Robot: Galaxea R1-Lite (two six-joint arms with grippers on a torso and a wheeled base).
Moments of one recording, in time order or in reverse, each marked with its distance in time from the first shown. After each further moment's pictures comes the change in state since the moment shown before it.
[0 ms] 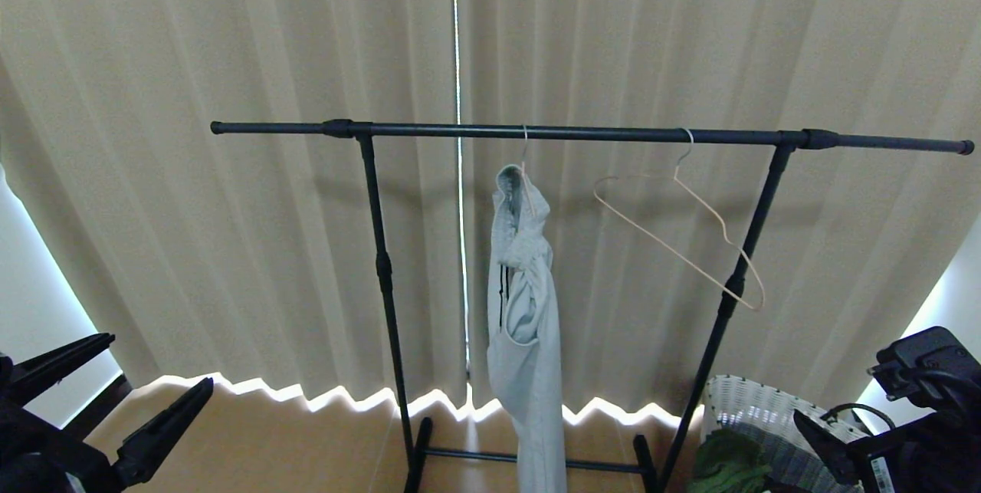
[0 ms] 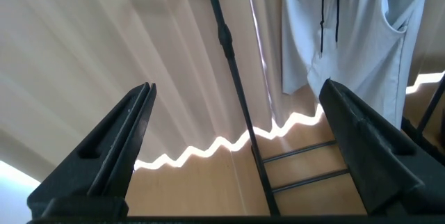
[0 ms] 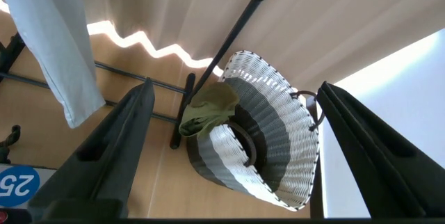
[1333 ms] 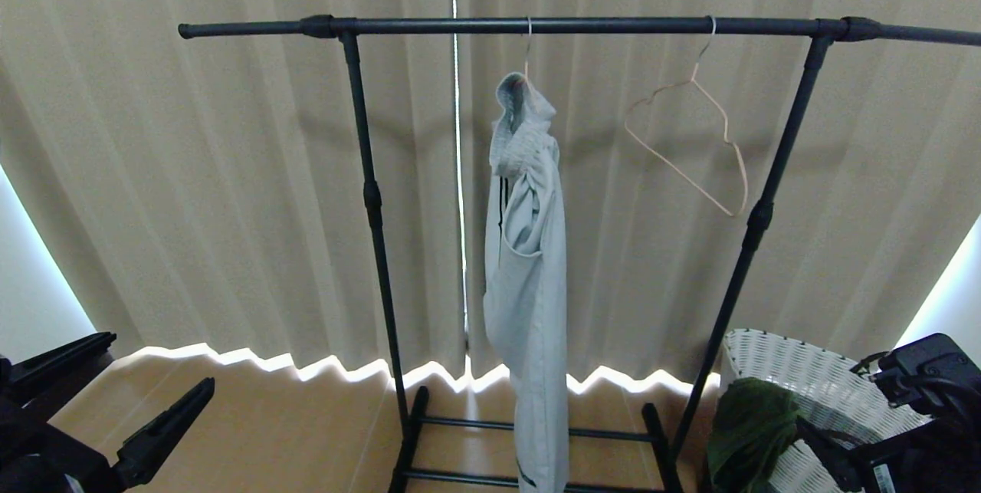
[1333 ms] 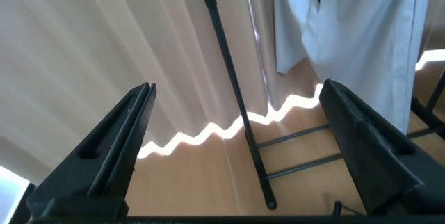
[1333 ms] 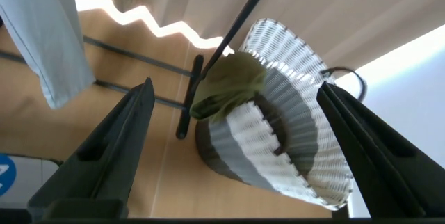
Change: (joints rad) left arm -0.008 -0.003 0.000 -0.006 -0.003 0.003; right arm 0.000 -0.005 0.016 -0.001 -0.002 0.000
